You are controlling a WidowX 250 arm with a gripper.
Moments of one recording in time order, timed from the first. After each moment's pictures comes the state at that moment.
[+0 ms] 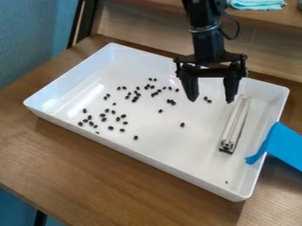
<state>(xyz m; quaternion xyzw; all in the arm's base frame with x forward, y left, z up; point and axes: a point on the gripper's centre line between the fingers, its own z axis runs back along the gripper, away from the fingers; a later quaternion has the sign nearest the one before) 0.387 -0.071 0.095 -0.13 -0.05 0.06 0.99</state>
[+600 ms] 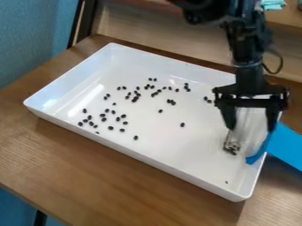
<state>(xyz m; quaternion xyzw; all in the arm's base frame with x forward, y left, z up) 0.402 -0.132 0.058 -0.14 -0.05 0.08 0.99</state>
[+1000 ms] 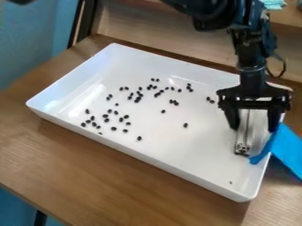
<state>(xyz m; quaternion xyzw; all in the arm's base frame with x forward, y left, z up) 0.415 -0.140 0.046 -0.13 -0.06 0.08 0.99</state>
